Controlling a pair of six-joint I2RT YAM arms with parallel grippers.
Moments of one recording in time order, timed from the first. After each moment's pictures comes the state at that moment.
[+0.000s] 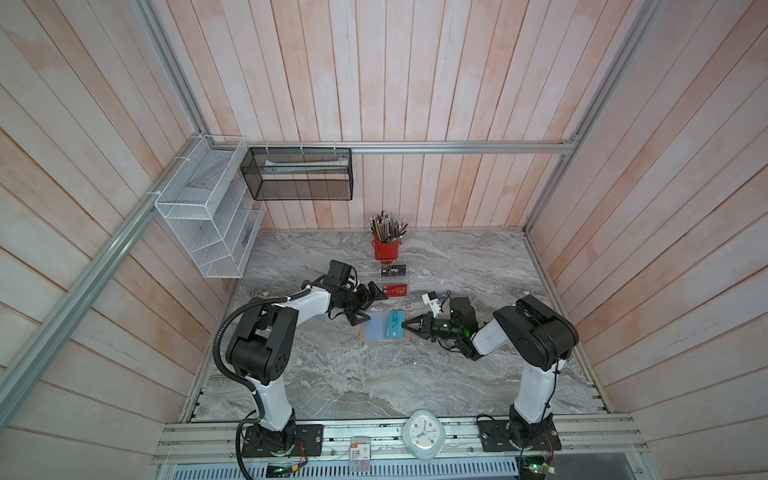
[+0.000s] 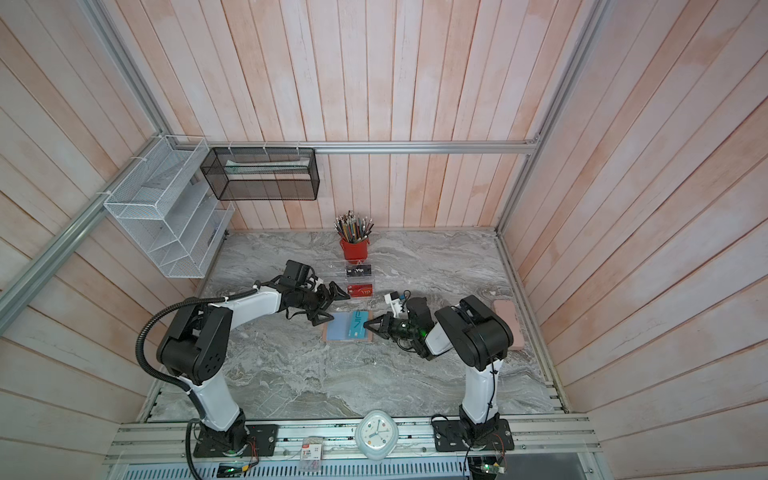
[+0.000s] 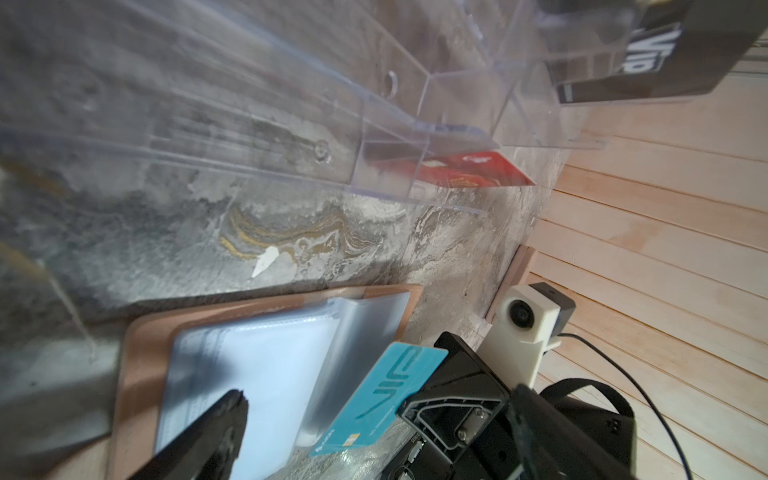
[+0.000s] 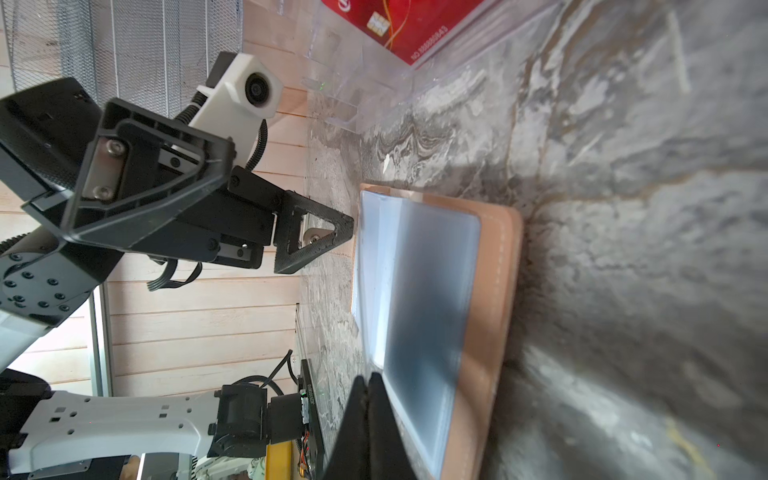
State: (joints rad) left arm -0.35 1.83 1.08 -0.23 0.68 -0.94; right arm 0.49 1.92 0.52 0.99 -0.80 1.09
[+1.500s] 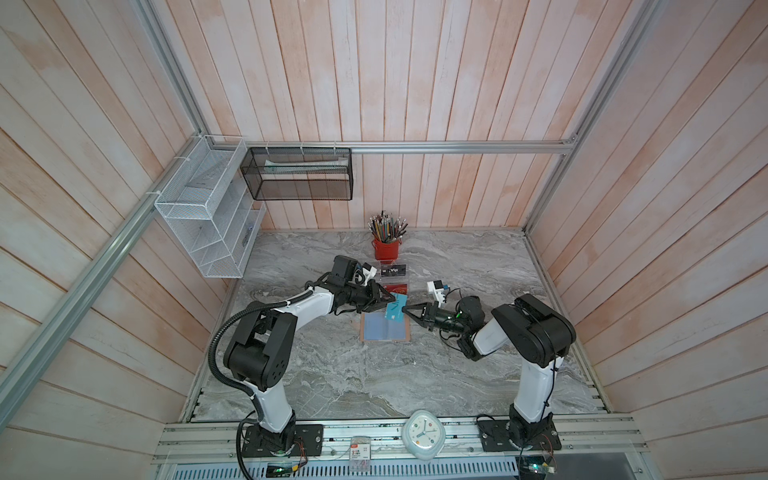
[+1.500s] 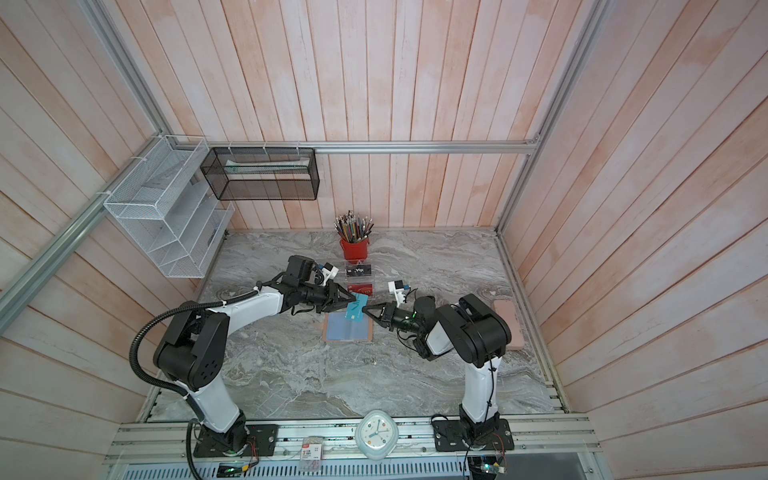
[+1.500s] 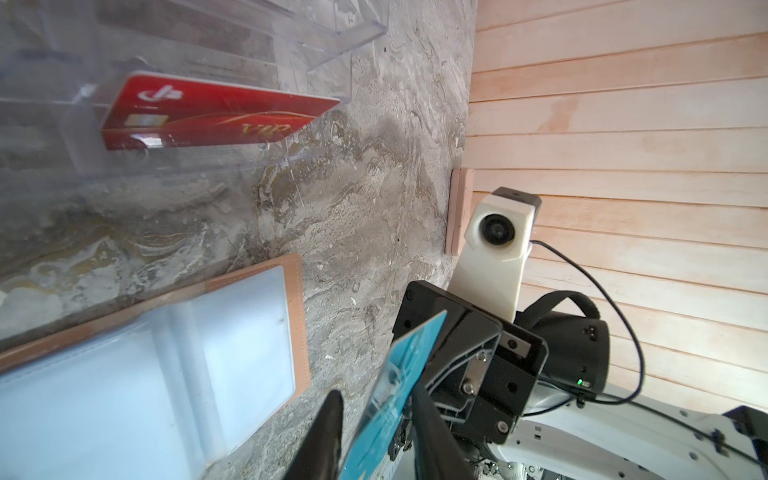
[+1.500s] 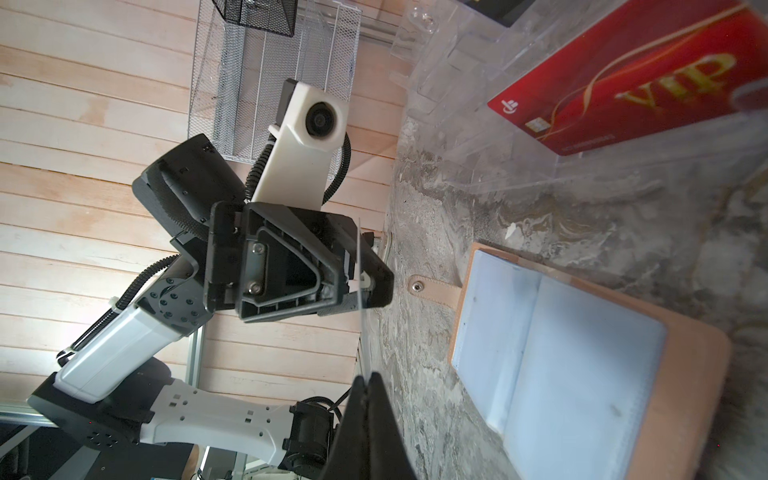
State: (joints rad) left arm -0.40 1.79 1.09 -0.11 0.85 -0.79; right arm 0.48 1.95 0.52 1.39 -0.82 1.33
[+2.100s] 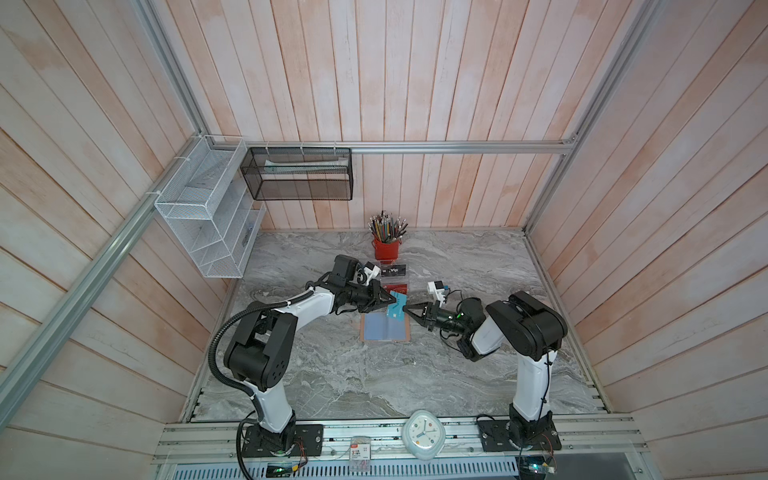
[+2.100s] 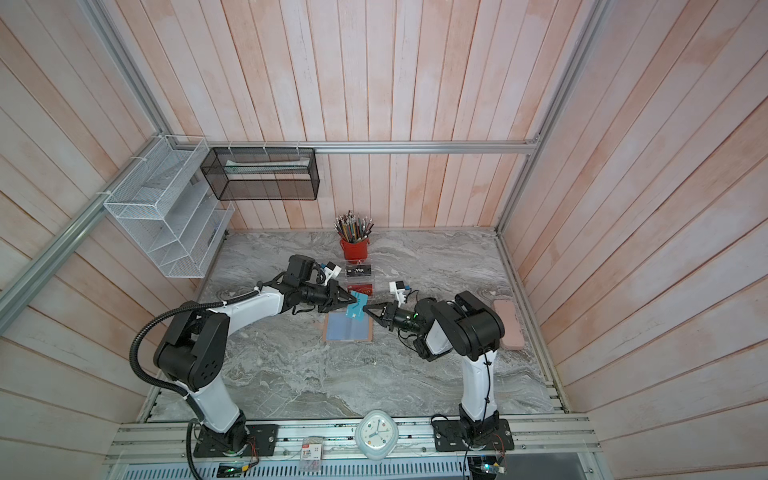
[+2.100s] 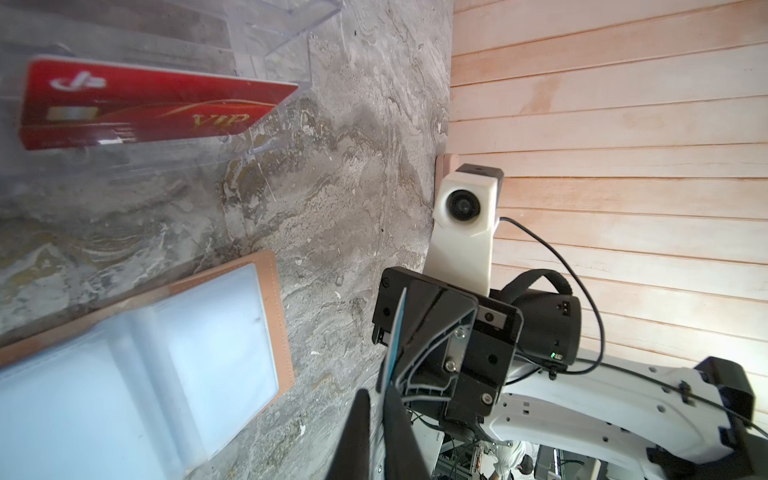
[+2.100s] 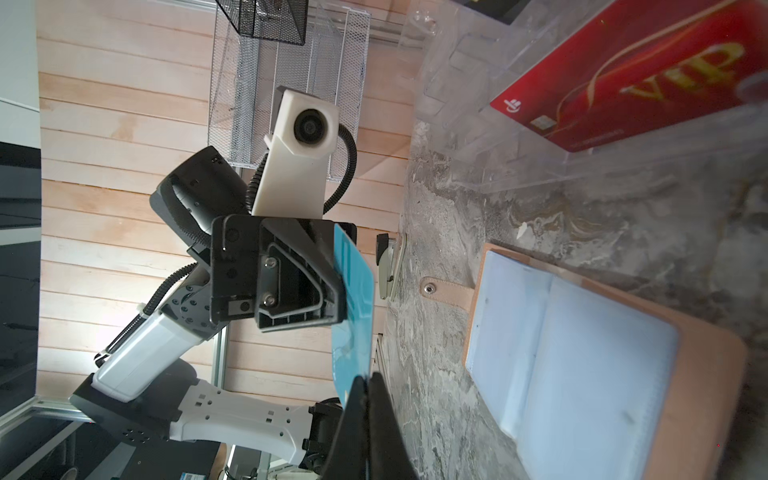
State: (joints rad) left arm -0.41 1.79 1.09 -0.09 0.89 -0.77; right arm 0.46 2.02 0.53 1.52 -0.84 1.44
